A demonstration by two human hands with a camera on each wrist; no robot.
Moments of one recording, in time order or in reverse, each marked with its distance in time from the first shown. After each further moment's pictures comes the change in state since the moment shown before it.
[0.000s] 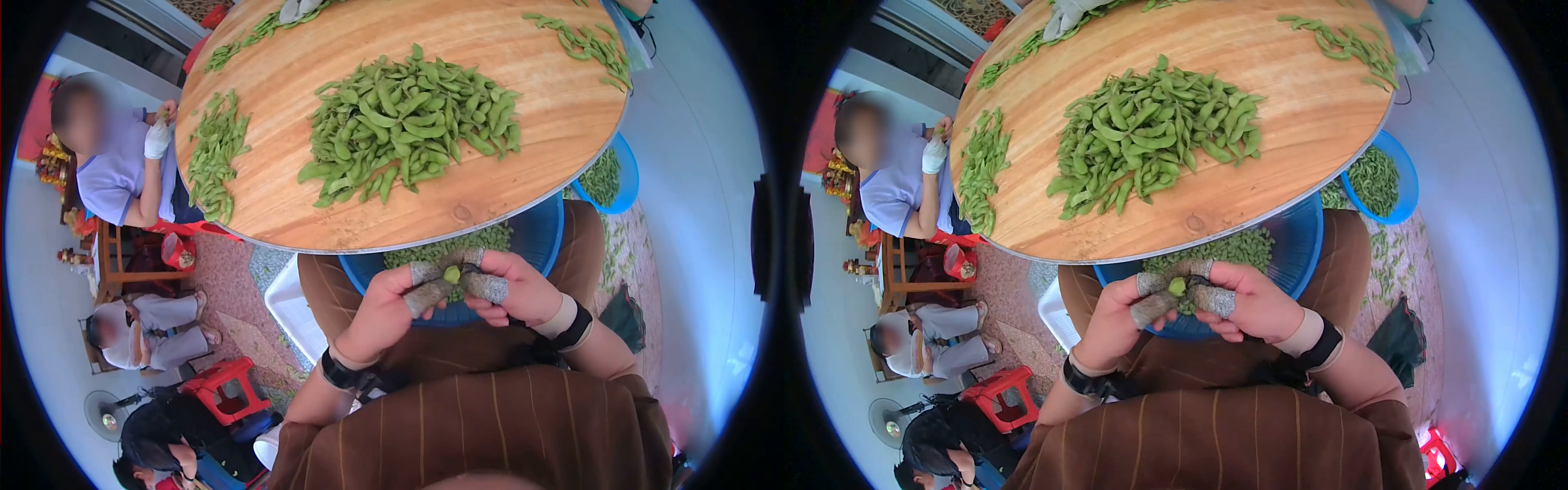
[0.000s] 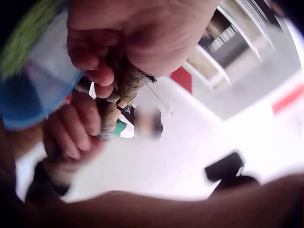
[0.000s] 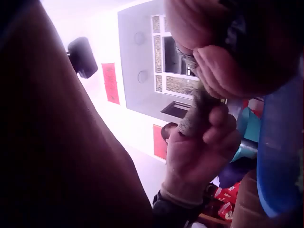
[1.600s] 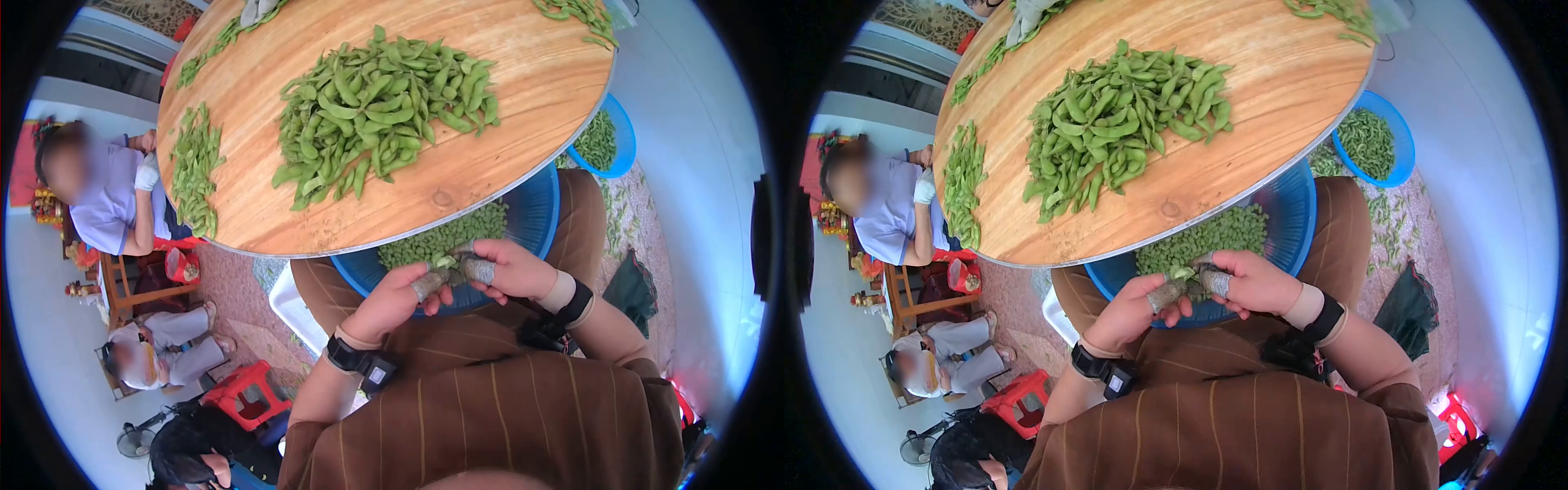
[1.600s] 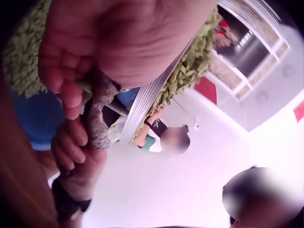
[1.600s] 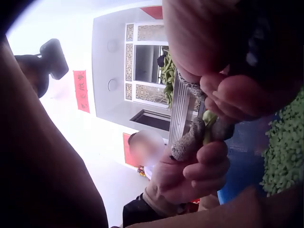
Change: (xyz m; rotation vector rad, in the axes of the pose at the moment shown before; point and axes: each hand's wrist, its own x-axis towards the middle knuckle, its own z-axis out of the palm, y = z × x) left_hand 0.024 -0.045 -0.017 -0.037 -0.219 -0.327; right_hand 0.006 0.036 -0.040 -0.215 0.113 0.125
